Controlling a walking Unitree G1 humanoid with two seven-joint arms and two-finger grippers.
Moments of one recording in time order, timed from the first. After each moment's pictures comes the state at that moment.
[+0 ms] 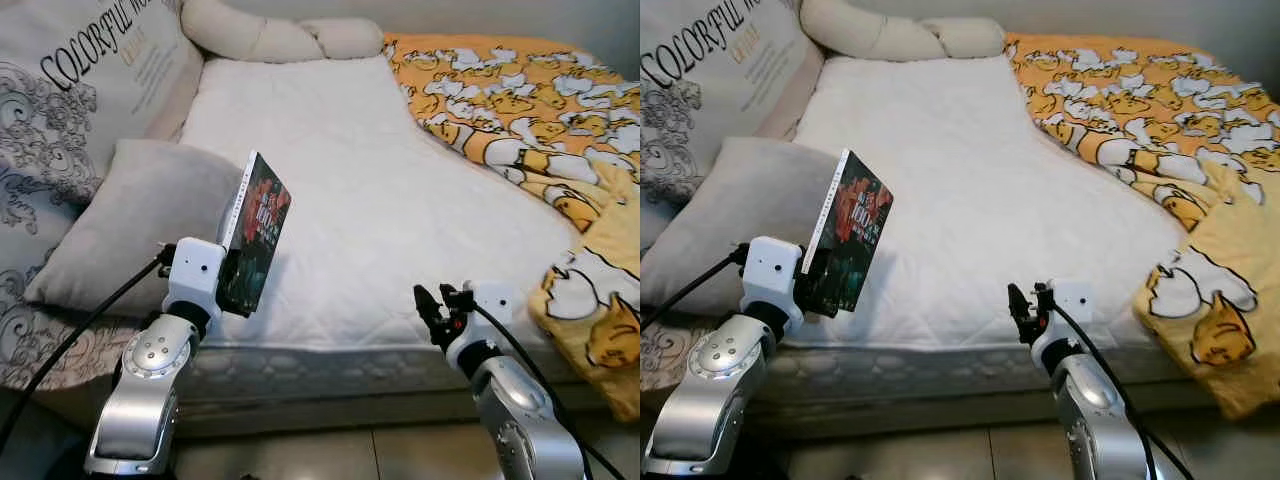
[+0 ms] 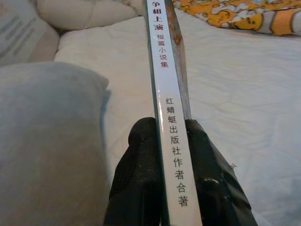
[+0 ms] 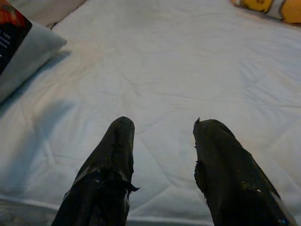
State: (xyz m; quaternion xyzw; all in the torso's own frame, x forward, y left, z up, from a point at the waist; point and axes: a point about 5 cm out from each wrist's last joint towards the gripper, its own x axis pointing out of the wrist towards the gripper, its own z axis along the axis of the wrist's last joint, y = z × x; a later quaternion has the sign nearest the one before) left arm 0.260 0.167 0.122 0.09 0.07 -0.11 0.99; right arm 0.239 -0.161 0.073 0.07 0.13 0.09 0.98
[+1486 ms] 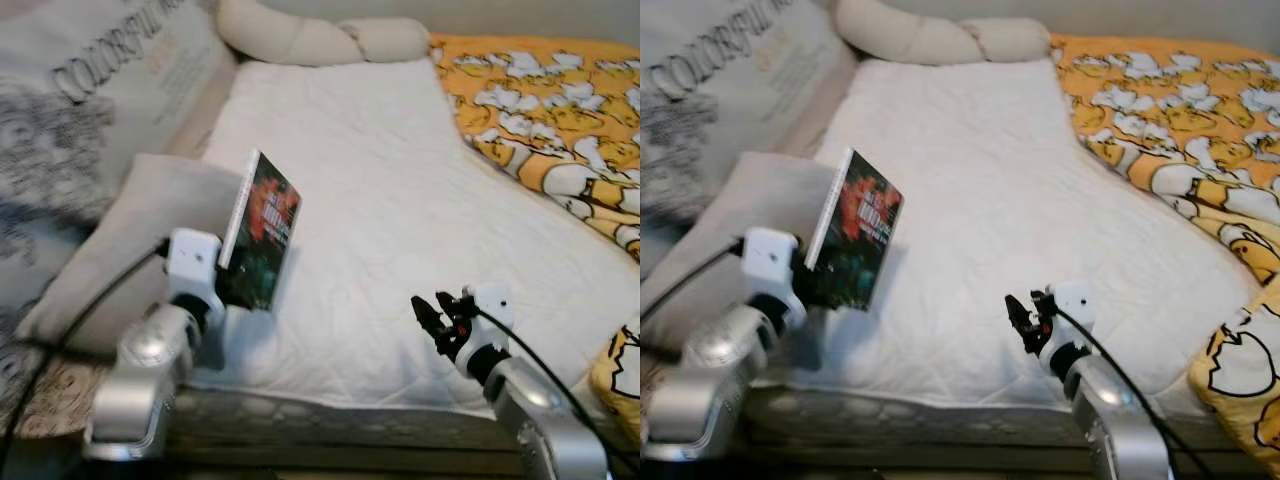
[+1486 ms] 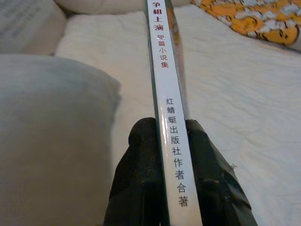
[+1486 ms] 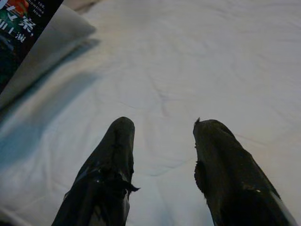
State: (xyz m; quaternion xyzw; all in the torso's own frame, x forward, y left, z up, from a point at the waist) left arm 0.270 0.173 0.128 0.02 0.09 -0.13 0.99; right arm 0.235 -0.171 0.077 0.05 0.16 0.15 0.97
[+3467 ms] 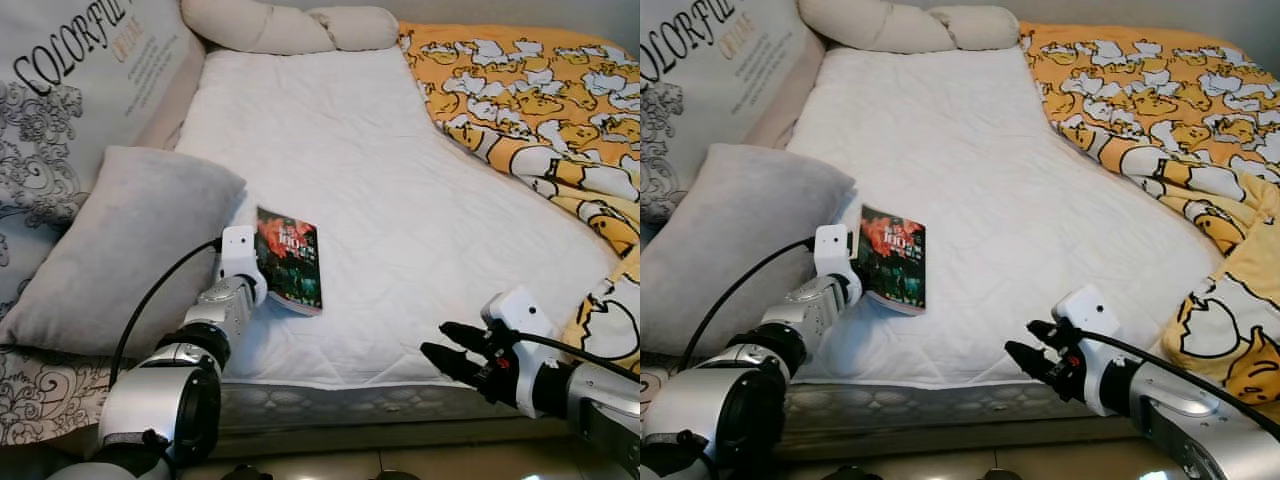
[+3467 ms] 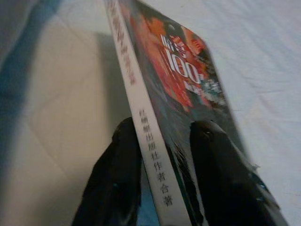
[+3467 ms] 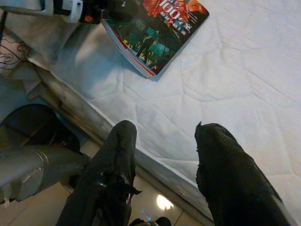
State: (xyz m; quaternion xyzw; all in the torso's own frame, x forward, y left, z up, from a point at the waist) left arm 0.350 0.144 0.051 -0.06 0.26 -0.05 0.96; right arm 0.188 -0.188 0.139 -0.05 0.27 0.34 0.90
